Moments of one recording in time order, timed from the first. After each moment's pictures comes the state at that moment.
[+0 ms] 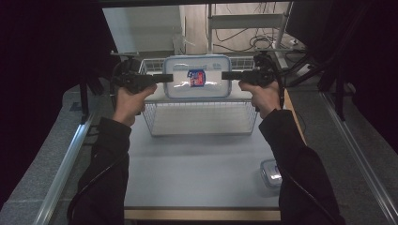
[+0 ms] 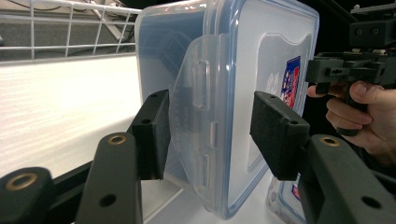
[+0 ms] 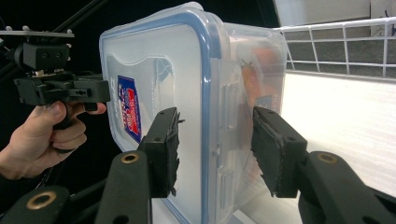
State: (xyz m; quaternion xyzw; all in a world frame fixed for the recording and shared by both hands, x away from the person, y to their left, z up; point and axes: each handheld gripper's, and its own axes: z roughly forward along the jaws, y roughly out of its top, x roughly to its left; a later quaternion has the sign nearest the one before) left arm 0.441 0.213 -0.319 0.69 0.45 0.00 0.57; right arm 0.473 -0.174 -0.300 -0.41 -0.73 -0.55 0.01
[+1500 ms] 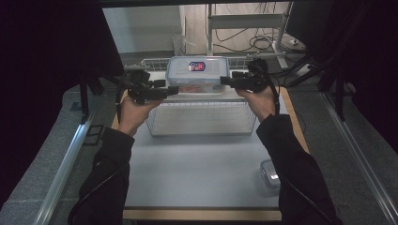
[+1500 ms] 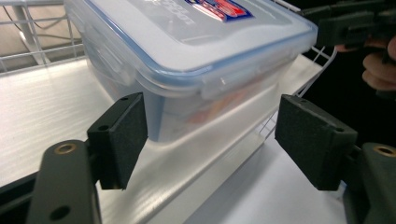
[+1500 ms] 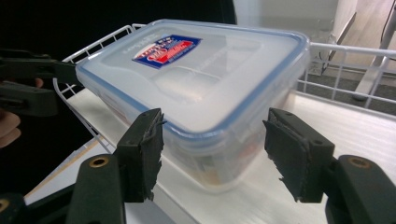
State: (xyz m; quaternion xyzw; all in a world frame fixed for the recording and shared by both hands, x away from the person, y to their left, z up) left arm 0.421 0.190 -0.337 0.74 0.41 0.11 0.53; right arm 0.466 -0.162 -0.313 -0.37 -0.76 -0.52 -0.12
